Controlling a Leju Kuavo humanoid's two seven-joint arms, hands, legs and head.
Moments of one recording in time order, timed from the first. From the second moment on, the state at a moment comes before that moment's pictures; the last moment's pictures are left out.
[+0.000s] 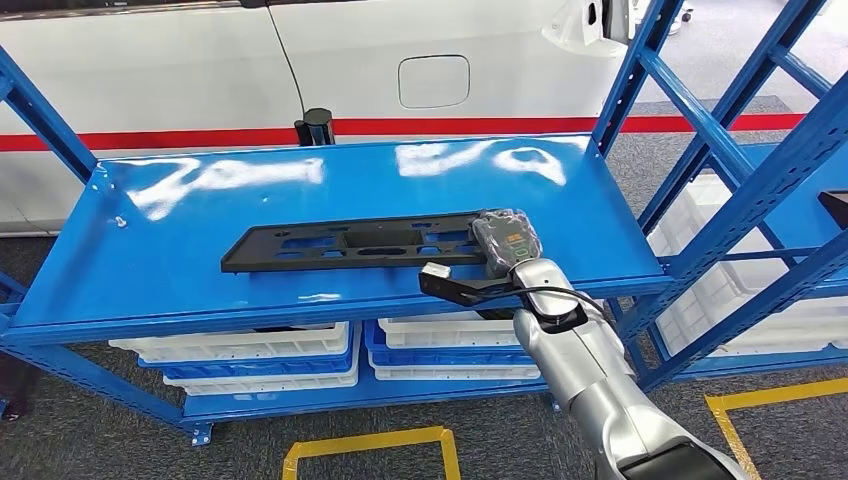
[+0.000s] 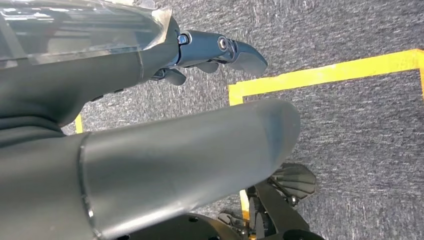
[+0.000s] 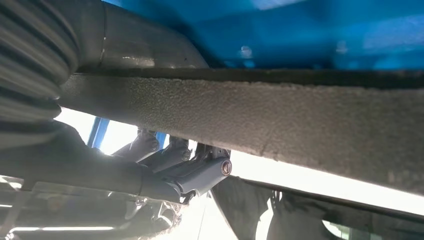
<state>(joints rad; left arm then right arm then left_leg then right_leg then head) -0.09 -0.17 1.29 -0.21 -1.13 0.18 -0.22 -0.71 0.06 0.41 -0.75 1.39 -0.17 -0.04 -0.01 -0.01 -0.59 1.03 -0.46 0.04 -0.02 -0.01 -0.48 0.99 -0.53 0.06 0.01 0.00</state>
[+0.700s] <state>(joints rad) -0.09 -0.17 1.29 -0.21 -1.12 0.20 -0.28 -0.58 -0.02 0.38 -1.06 1.55 -0.46 0.04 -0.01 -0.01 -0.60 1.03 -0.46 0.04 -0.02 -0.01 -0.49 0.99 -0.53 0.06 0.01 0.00</state>
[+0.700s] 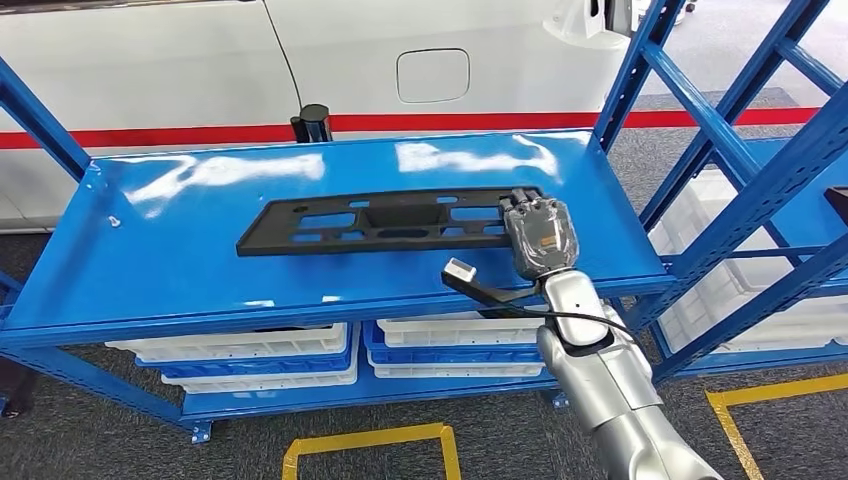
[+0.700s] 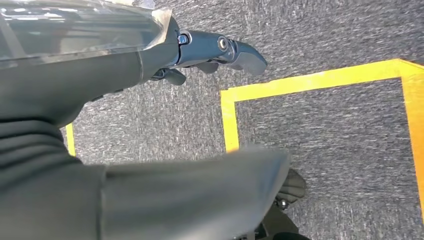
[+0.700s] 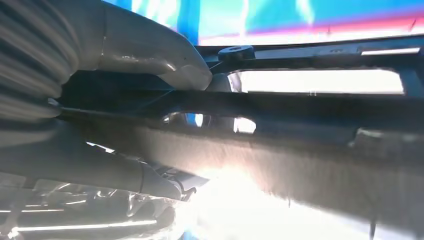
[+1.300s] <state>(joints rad) -0.09 -0.17 1.29 -0.21 -1.08 0.19 -0.38 -0.68 -0.33 0.30 -1.59 1.44 -0.39 -0.06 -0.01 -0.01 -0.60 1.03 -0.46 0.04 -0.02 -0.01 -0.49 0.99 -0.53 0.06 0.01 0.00</state>
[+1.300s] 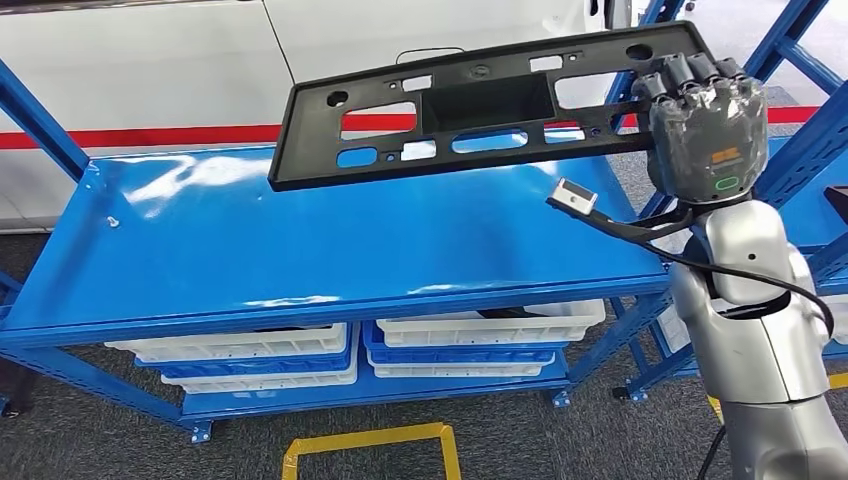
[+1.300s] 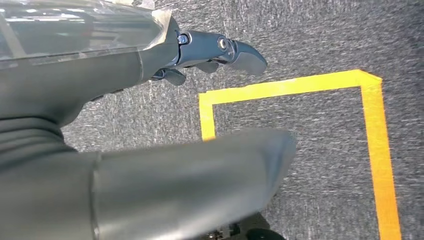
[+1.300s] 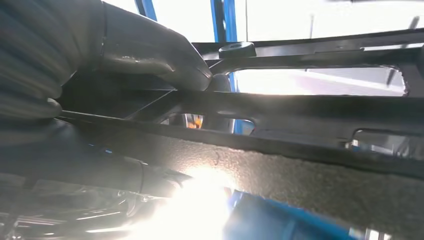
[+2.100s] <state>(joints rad) -0.10 -0.16 1.30 -0.21 -1.00 0.15 -0.45 -0.65 -0.64 0.07 -1.84 1.06 -0.49 -0.08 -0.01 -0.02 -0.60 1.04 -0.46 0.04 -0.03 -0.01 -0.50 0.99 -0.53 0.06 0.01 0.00</state>
